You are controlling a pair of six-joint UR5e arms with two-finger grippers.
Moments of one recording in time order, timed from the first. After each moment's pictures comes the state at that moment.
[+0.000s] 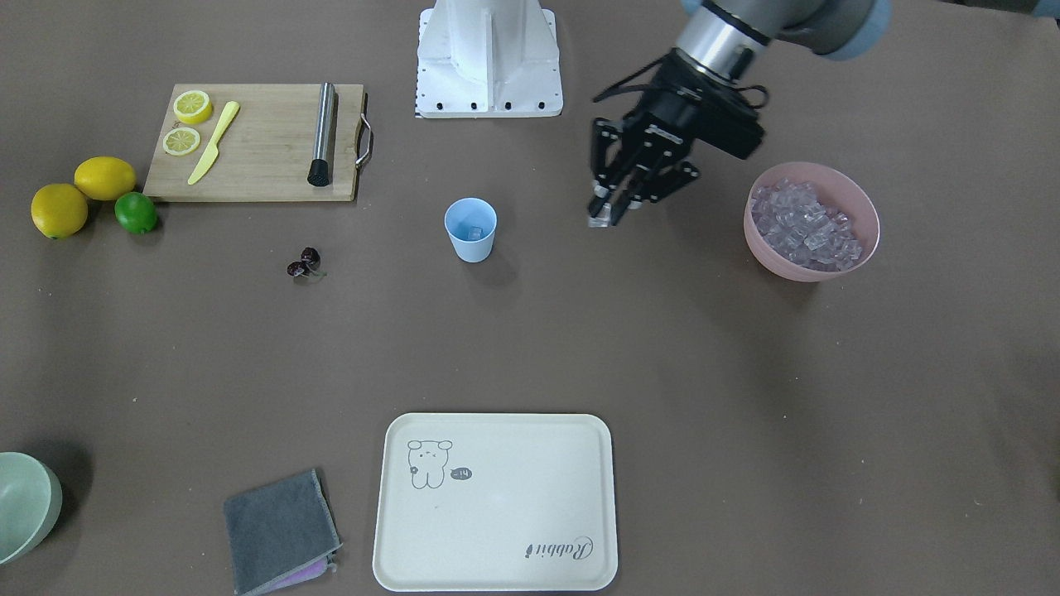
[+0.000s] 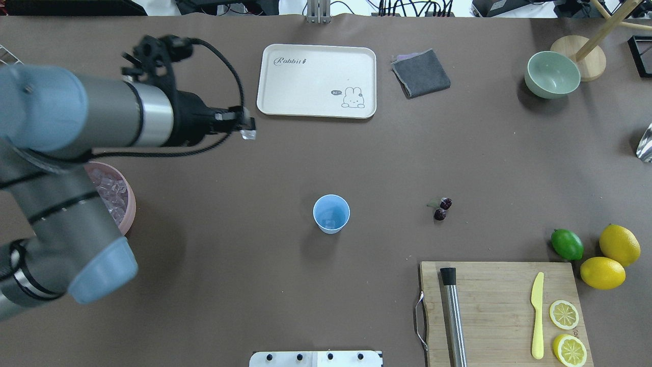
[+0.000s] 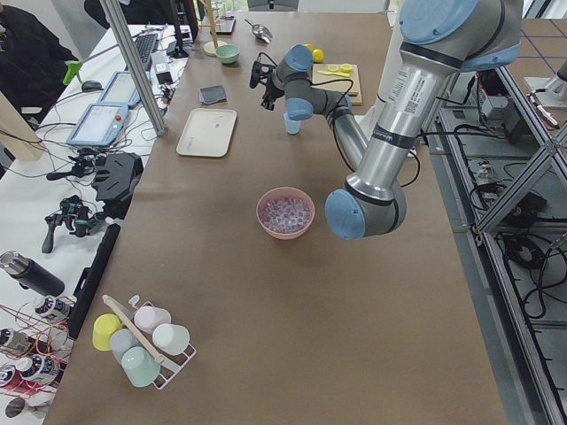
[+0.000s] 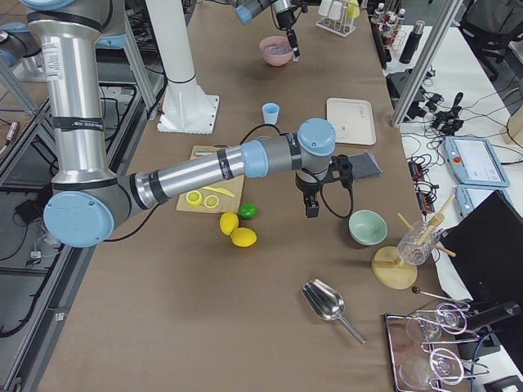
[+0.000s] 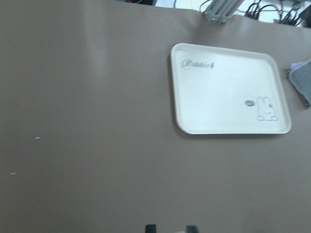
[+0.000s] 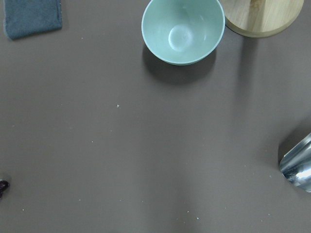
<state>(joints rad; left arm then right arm) -0.58 -2.06 -1.98 -2.04 -1.68 -1.32 1.47 -1.51 1.86 -1.67 2.47 0.09</state>
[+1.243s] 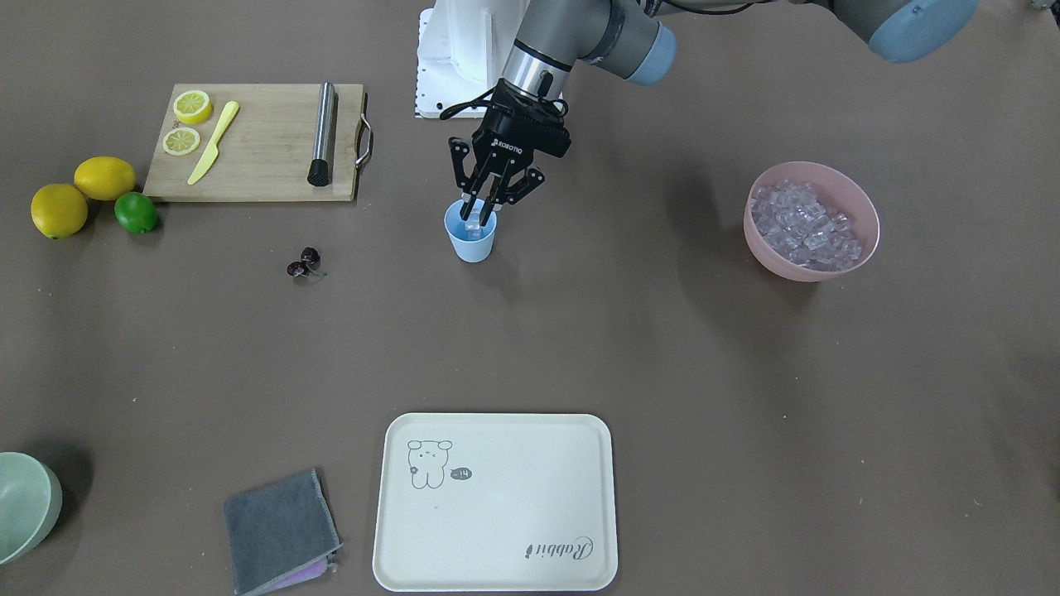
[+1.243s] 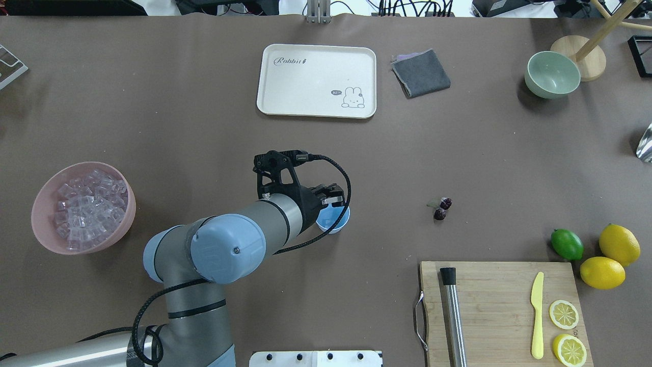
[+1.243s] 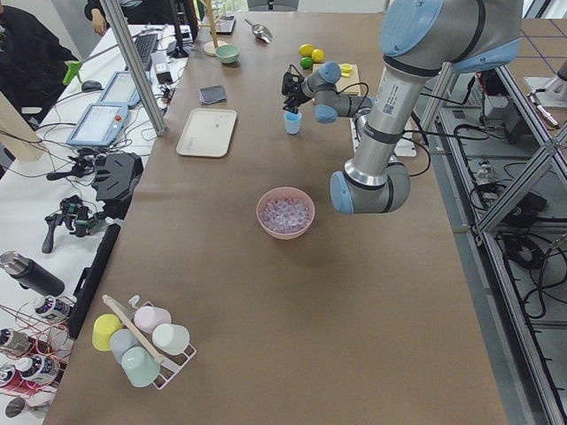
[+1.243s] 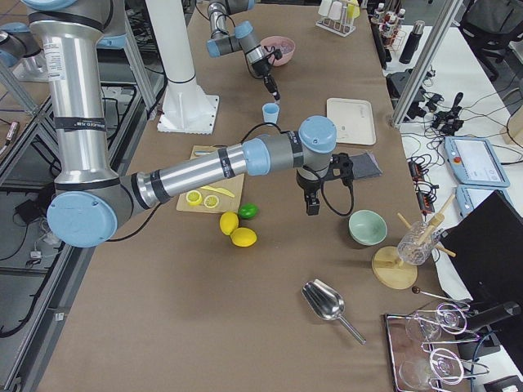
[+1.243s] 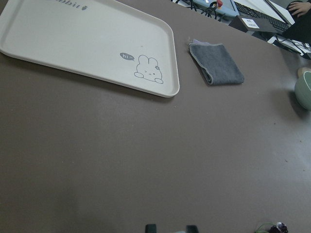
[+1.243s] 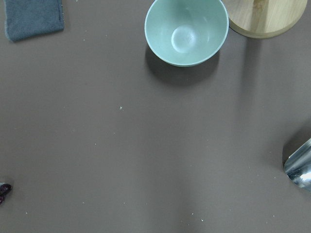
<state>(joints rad) -0.30 -2.20 -1.73 -2.12 -1.31 -1.39 1.45 -1.50 1.86 -1.67 2.47 0.12</state>
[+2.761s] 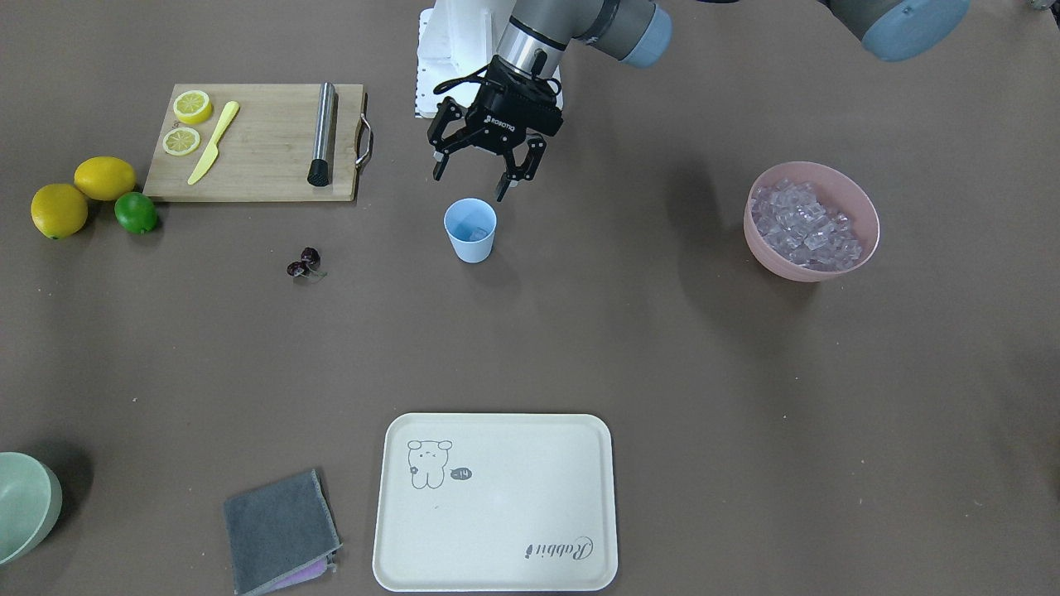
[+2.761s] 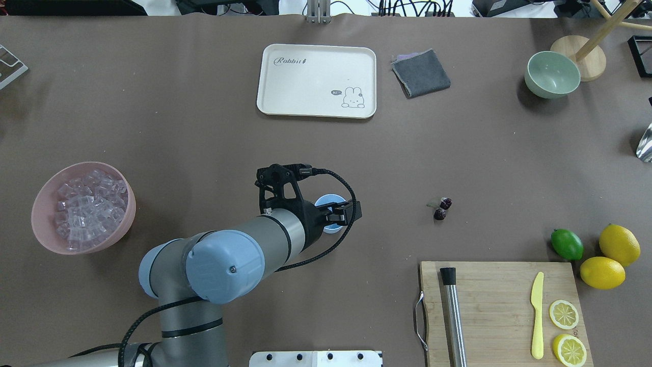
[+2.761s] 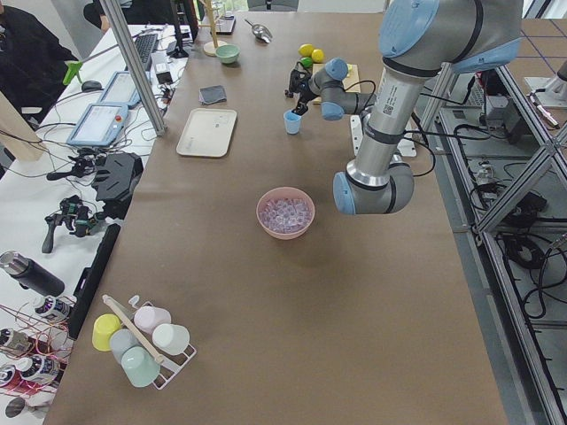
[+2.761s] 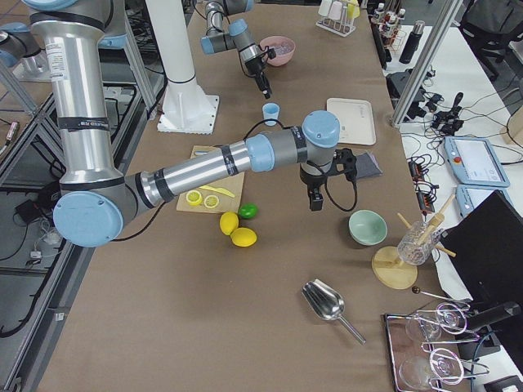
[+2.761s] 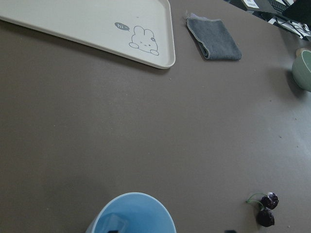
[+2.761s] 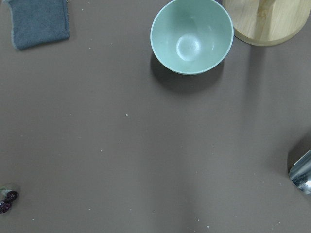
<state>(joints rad) -0.27 -2.19 -1.82 -2.05 -1.32 -1.40 1.45 -1.48 1.86 -1.67 2.47 0.14</state>
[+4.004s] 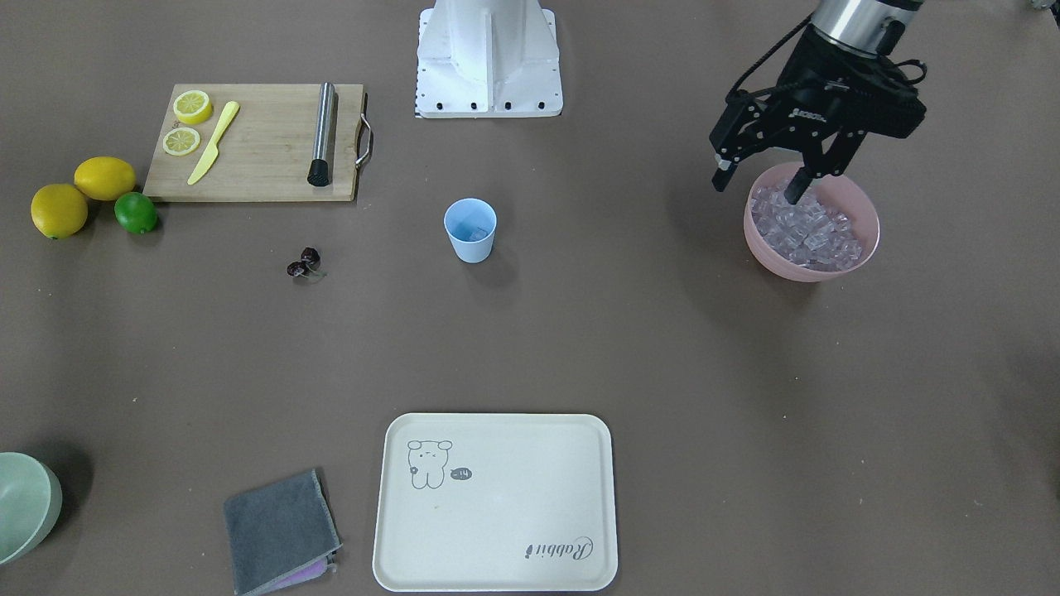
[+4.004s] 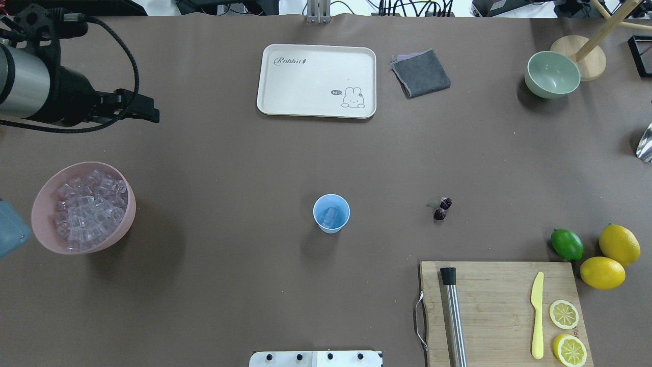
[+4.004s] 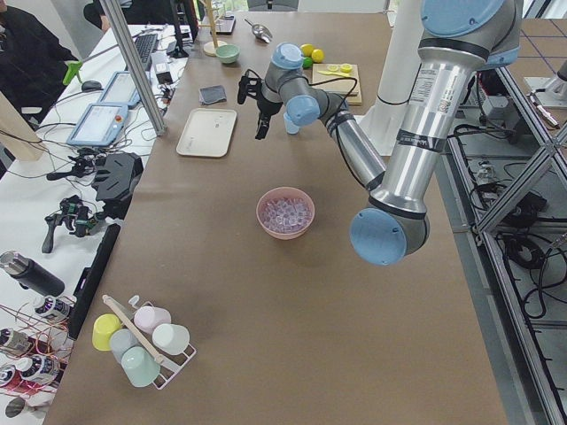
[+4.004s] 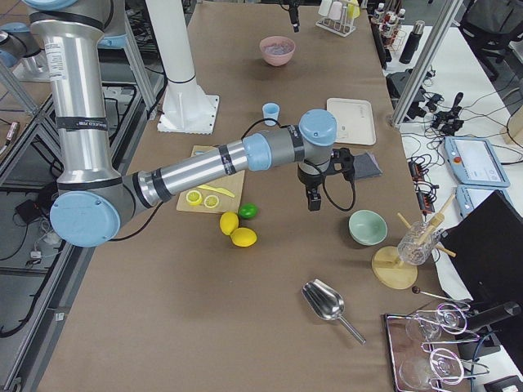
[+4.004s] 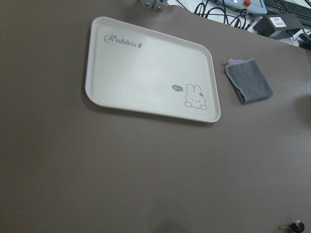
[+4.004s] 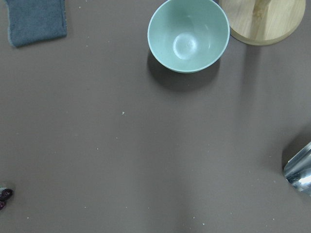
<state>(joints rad) -0.91 -1.82 -2.15 -1.71 -2.01 -0.99 1.45 -1.49 1.88 -1.68 2.44 0.14</state>
